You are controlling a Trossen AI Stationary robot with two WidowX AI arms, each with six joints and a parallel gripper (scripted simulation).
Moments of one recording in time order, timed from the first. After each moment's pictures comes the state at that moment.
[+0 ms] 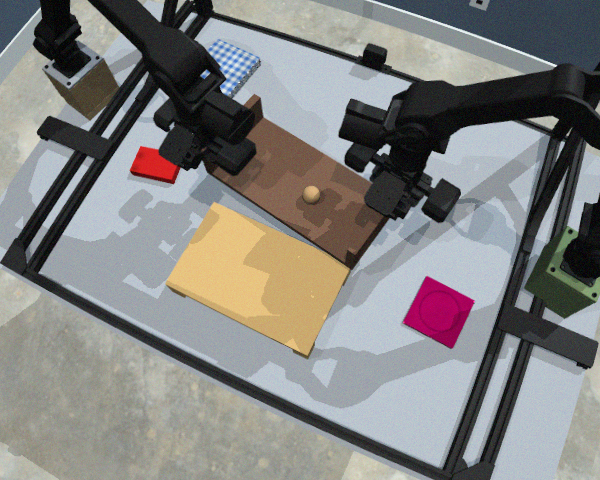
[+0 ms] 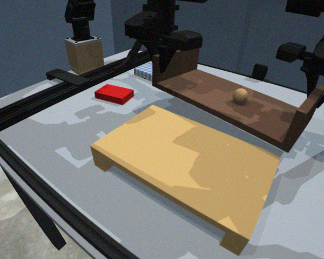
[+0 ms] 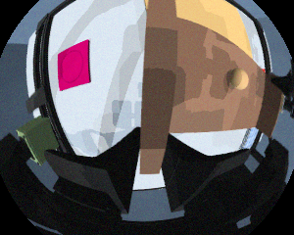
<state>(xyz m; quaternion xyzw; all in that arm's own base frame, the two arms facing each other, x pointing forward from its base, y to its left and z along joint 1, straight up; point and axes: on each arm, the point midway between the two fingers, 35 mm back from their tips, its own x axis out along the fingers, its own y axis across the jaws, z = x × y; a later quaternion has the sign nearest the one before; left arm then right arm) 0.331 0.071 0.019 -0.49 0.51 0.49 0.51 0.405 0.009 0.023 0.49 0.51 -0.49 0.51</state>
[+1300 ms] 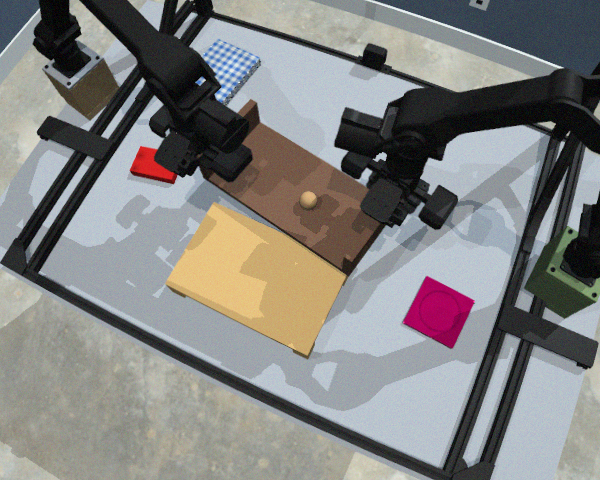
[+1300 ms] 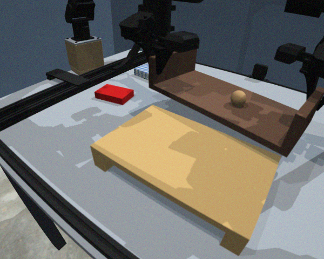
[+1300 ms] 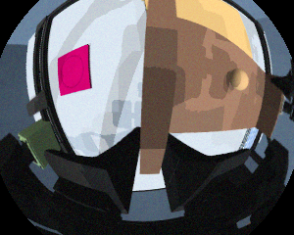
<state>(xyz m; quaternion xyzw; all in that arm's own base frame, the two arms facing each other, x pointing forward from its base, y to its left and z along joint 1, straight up) 0.329 0.084 0.019 -0.49 0.51 0.49 0.51 0.408 -0.003 0.023 0.49 0.51 -0.49 0.51</state>
